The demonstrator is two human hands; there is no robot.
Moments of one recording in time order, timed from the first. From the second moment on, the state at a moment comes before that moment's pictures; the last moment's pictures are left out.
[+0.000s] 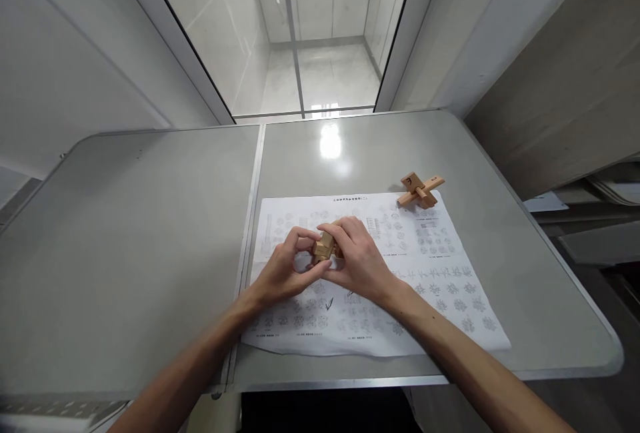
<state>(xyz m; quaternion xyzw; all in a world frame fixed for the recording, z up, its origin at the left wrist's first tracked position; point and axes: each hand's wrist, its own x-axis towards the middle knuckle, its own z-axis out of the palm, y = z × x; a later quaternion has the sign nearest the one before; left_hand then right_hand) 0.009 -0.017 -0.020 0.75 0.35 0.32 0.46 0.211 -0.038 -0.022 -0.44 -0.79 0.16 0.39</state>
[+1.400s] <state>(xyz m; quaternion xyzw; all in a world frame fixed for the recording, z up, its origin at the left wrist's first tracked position) 0.002 -0.011 -0.019 0.73 0.31 0.31 0.52 0.221 -0.033 -0.014 -0.47 -0.73 0.25 0.43</state>
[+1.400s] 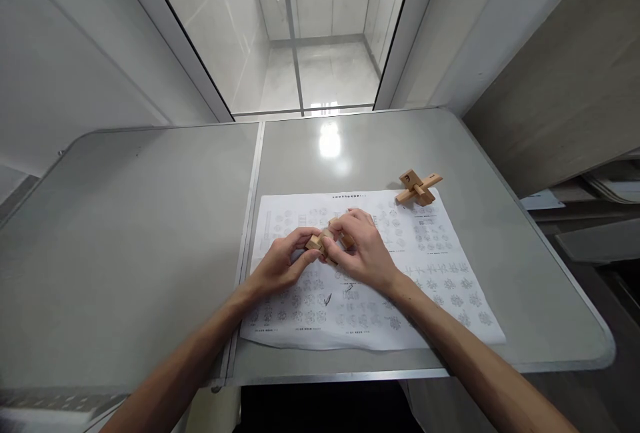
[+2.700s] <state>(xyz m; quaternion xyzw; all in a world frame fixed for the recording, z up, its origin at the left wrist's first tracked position) 0.002 -0.009 -0.011 0.69 0.30 0.28 0.60 0.224 -0.037 -0.017 -0.44 -0.72 0.32 0.43</state>
